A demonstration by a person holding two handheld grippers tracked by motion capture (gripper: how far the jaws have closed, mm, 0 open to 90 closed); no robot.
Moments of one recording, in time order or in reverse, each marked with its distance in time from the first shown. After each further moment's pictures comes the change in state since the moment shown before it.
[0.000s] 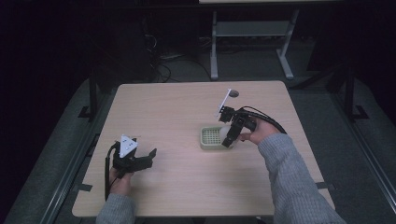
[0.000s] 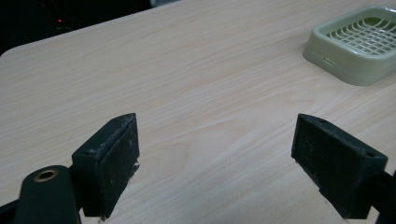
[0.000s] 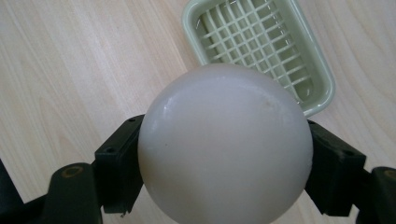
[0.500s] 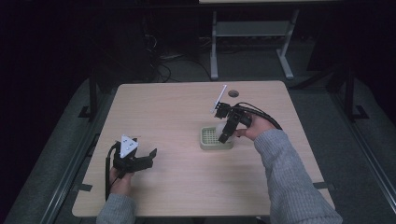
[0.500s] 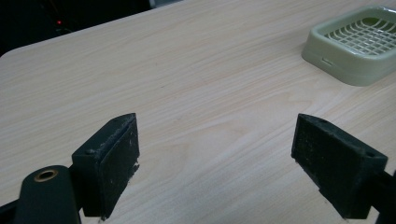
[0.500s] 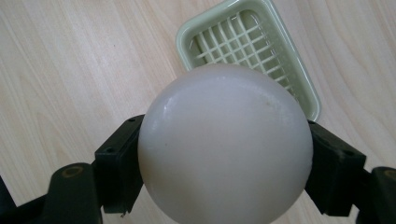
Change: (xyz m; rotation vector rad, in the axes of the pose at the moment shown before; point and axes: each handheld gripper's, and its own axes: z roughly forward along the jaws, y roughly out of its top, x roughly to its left) left arm -0.001 0.000 0.001 -0.004 0.000 0.004; right arm -0.004 0.016 -0.002 -0.003 -0.003 -0.004
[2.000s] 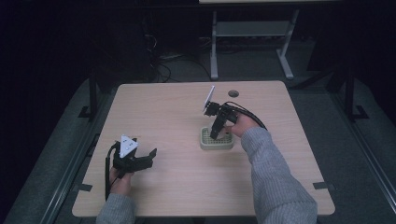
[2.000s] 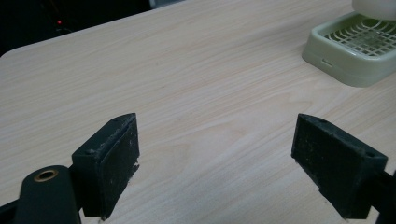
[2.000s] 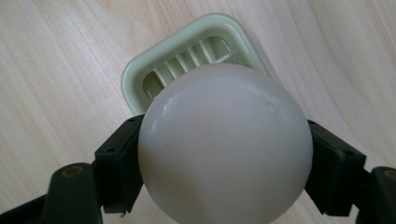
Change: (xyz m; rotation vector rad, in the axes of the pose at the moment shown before) left arm 0.001 0.000 -0.001 0.003 -0.001 0.000; right arm -0.023 0.034 0.047 0.056 -0.023 0.053
